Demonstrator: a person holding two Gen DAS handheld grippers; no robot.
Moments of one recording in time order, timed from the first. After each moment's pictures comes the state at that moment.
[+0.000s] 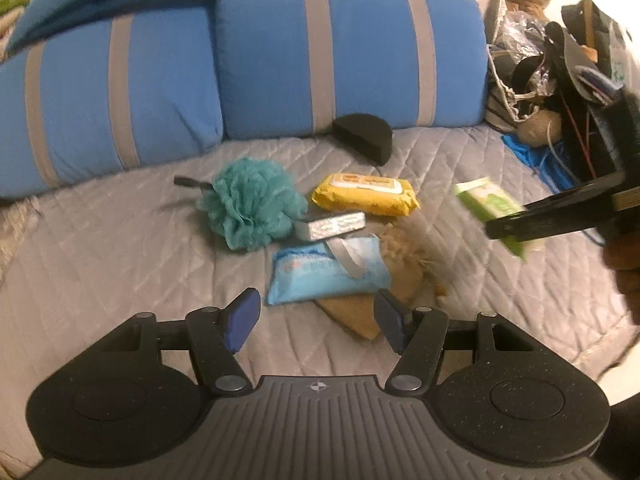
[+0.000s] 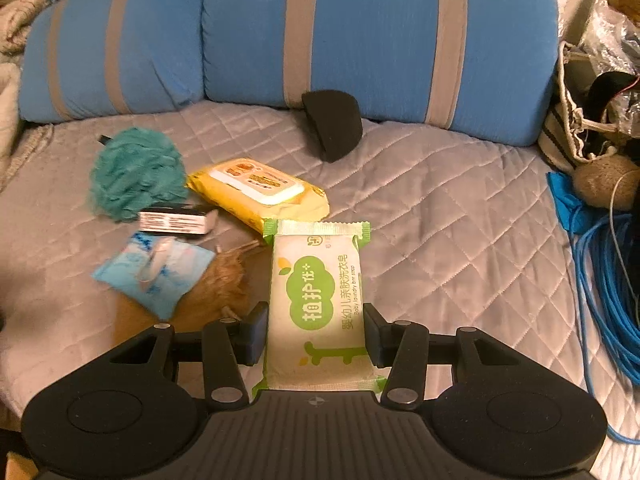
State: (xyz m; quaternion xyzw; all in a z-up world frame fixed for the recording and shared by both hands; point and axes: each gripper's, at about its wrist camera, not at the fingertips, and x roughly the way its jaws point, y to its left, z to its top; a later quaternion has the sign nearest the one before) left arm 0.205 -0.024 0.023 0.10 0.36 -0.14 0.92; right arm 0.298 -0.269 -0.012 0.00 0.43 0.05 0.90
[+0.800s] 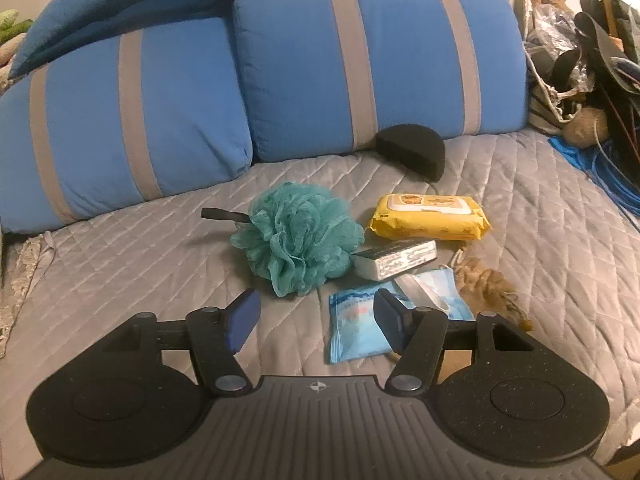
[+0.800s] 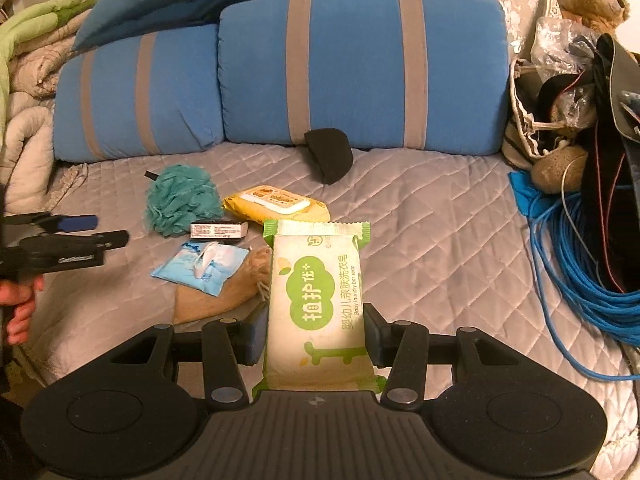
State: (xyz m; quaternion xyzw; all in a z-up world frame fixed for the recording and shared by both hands) left arm 0.270 -0.009 -0.002 0.13 0.33 -0.12 0.93; right arm 0.199 -0.289 0.042 0.04 0.39 0.05 0.92
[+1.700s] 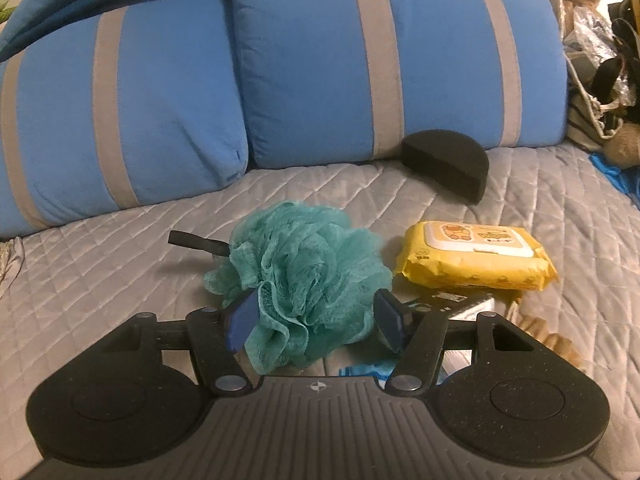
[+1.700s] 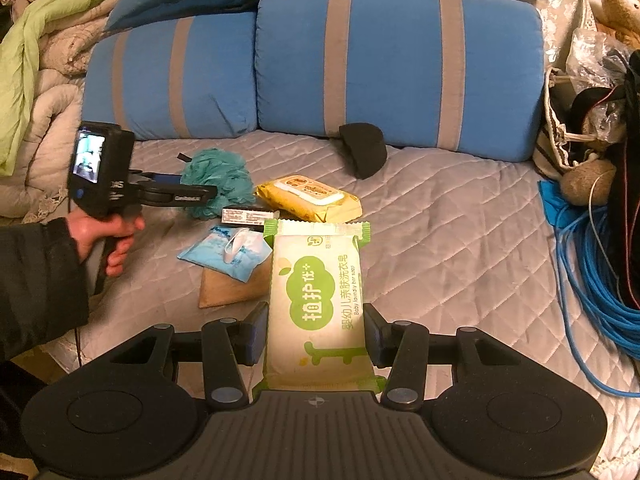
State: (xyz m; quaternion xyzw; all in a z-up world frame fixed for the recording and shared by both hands) left arm 0.354 -0.024 -0.039 0.11 0.33 -0.11 0.93; right arm 0.199 -0.276 0.040 0.02 0.39 0.10 0.91
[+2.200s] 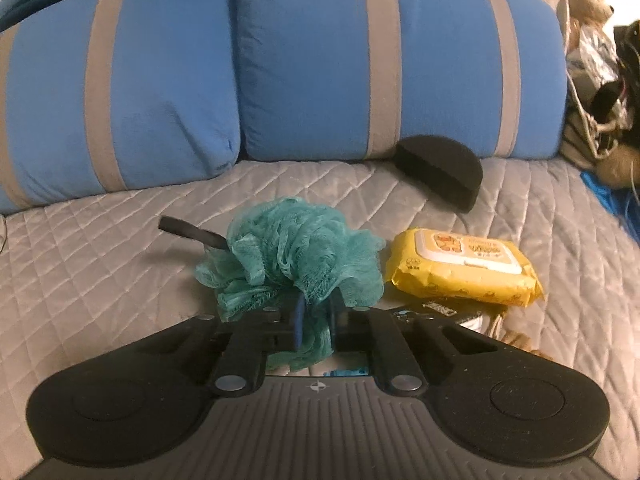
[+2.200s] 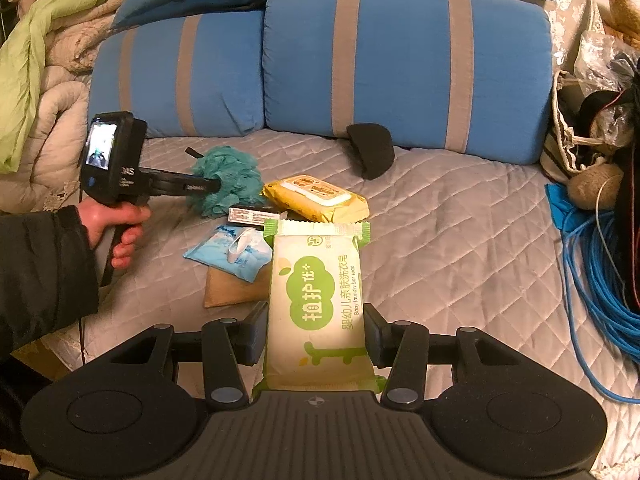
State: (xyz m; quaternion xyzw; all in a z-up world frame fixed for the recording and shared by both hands) left arm 0.361 -0.015 -0.032 0.07 0.35 -0.13 0.93; right arm 0.203 -0.275 0.039 0.02 0.40 0.11 0.91
